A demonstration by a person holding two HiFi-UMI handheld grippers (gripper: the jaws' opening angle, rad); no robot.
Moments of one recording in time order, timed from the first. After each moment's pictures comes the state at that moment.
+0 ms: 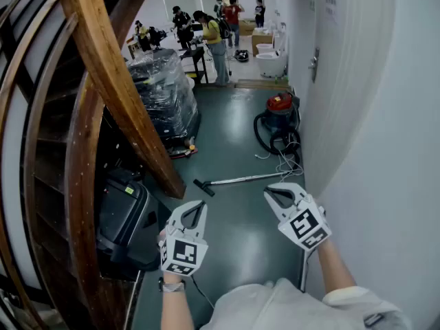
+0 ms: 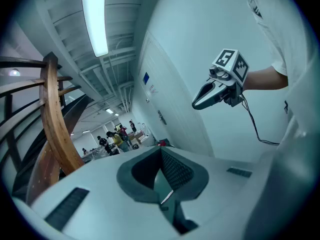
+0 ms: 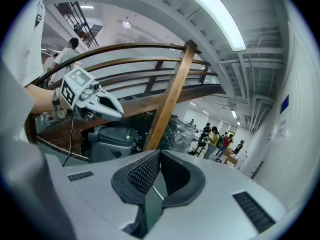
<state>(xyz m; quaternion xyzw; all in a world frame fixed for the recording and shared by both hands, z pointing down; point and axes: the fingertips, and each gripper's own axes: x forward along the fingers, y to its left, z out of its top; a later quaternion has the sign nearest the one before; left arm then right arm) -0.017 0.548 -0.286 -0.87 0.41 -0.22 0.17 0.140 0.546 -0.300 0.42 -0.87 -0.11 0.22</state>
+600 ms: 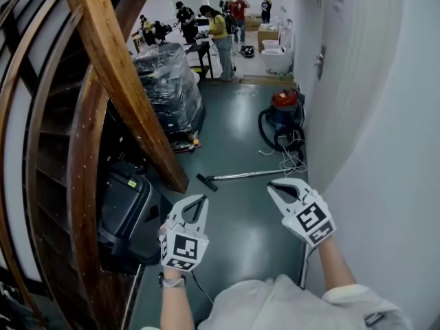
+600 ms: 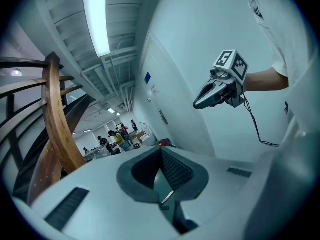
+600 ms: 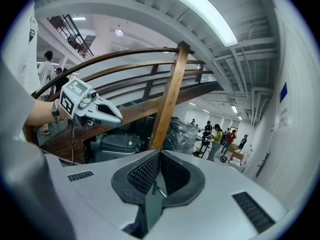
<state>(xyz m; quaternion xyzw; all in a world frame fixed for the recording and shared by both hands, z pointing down) -0.022 0.546 -0.287 -0.87 0.42 -0.22 0.17 0.140 0.543 -0.303 0.42 -0.88 -0.07 0.18</state>
